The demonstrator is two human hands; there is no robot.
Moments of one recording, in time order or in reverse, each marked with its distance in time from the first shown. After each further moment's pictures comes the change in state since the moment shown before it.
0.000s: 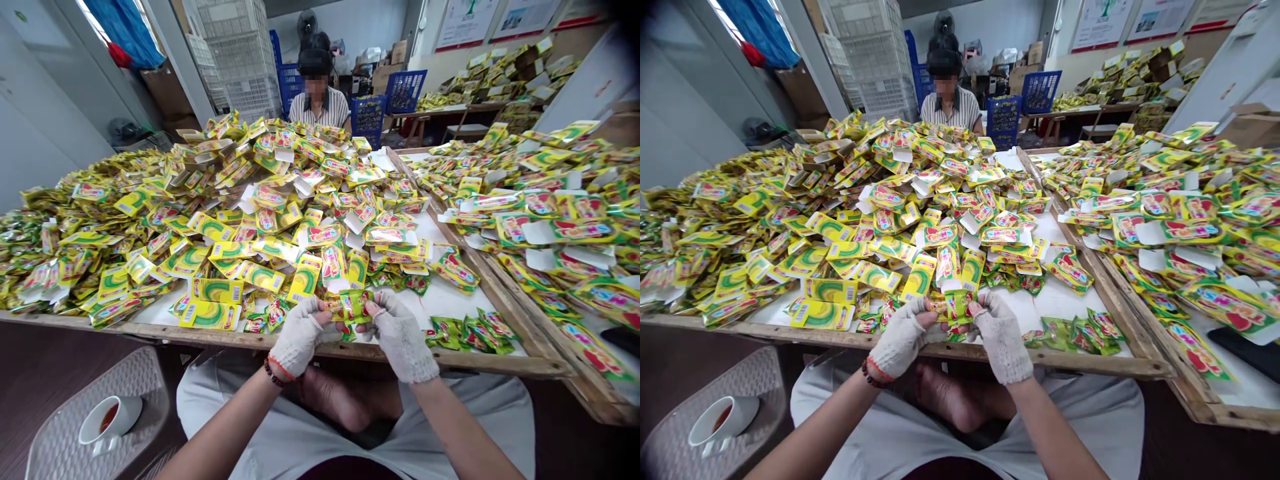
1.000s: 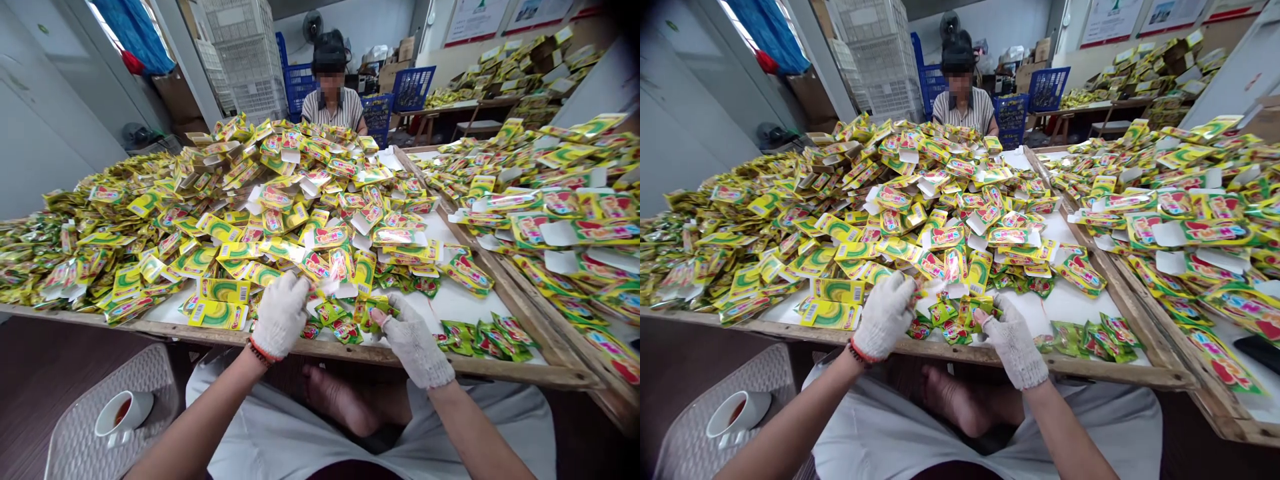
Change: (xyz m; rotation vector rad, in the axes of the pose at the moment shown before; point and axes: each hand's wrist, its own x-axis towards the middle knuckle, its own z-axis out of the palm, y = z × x) left_hand 0.005 0.052 -0.028 2.000 0.282 0.510; right_hand 0.003 0.002 -0.013 -0.154 -0.070 -0.058
